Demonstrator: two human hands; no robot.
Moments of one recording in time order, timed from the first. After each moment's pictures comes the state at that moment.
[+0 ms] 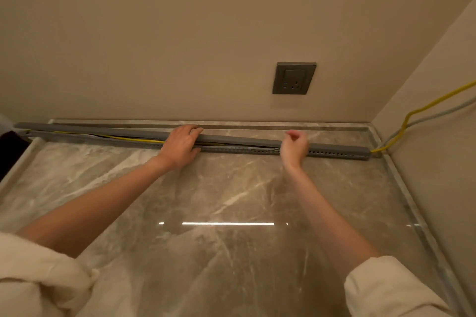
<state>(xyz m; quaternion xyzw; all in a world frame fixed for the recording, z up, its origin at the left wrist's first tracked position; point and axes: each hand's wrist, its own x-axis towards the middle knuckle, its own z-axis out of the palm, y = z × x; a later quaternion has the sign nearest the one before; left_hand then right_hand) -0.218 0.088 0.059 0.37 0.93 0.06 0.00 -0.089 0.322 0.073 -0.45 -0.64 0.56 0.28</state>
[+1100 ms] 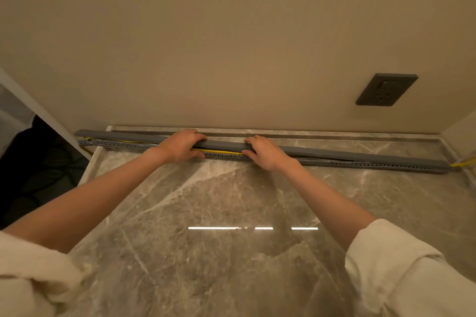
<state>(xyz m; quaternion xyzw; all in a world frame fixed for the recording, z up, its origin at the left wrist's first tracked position) -0.354 -0.081 0.061 0.42 0.89 0.08 0.14 -0.232 0.144 0.059 -0.01 -0.98 0.16 -0.08</state>
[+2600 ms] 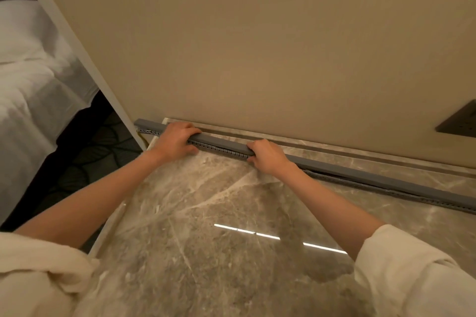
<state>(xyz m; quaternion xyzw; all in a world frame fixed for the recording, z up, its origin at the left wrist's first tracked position) -0.388 -0.213 0.058 0.32 0.94 0.10 0.03 -0.299 0.036 0.058 0.05 -0.99 0.09 -0.09</state>
